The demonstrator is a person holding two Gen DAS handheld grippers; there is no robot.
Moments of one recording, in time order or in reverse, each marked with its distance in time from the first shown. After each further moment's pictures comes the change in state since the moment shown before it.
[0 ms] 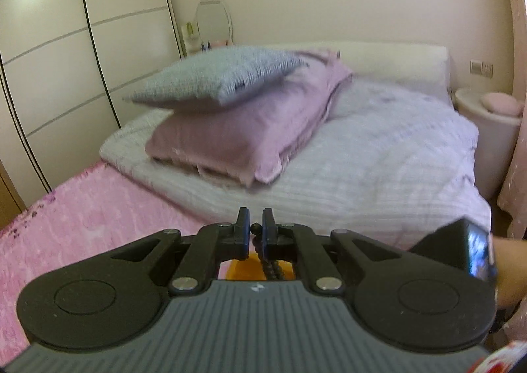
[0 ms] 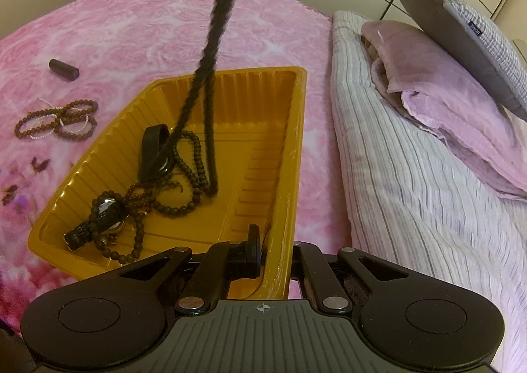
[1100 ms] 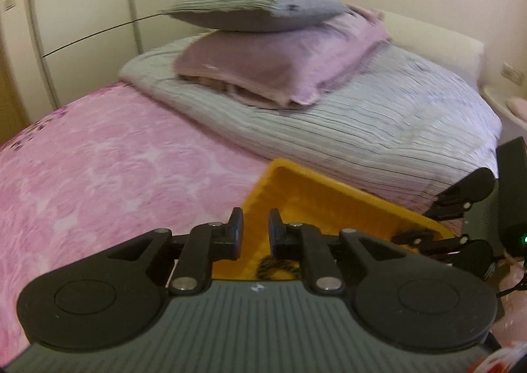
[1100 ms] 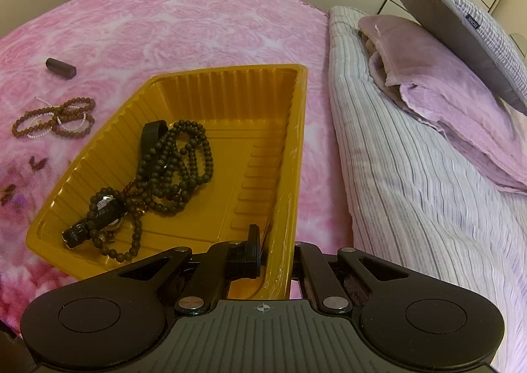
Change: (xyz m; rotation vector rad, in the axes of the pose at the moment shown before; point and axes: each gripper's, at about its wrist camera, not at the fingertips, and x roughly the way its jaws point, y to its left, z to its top) left arm 0.006 0.054 -0.085 -0.204 0.157 0.047; right arm 0.001 -0.002 -0.003 0.014 0.012 -0.001
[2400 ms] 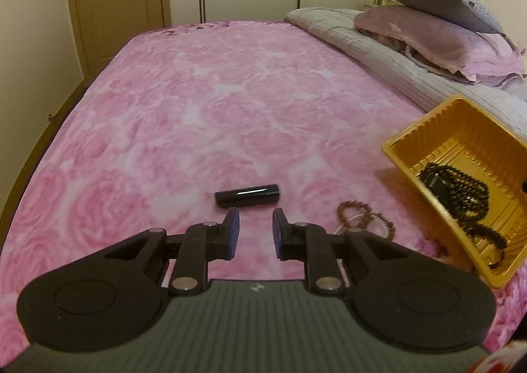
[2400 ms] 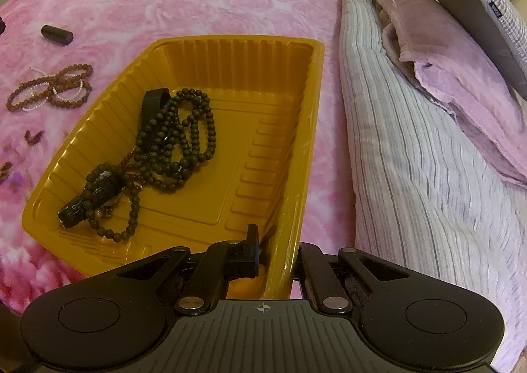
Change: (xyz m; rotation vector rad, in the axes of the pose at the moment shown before) left arm -0.072 0.114 -0.195 -0.397 0.064 0.382; right arm 0.014 0.004 0.012 -0.041 0.169 -0.002
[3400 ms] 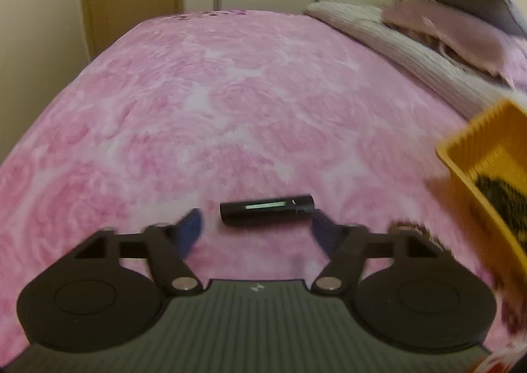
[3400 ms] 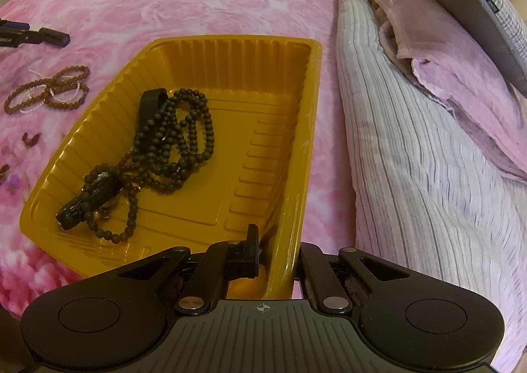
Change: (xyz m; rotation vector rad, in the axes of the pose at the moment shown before) left arm 0.093 0.015 -0.003 -0.080 -0.006 0.034; right arm 0.002 -0.002 -0.002 0.021 -0.002 0.000
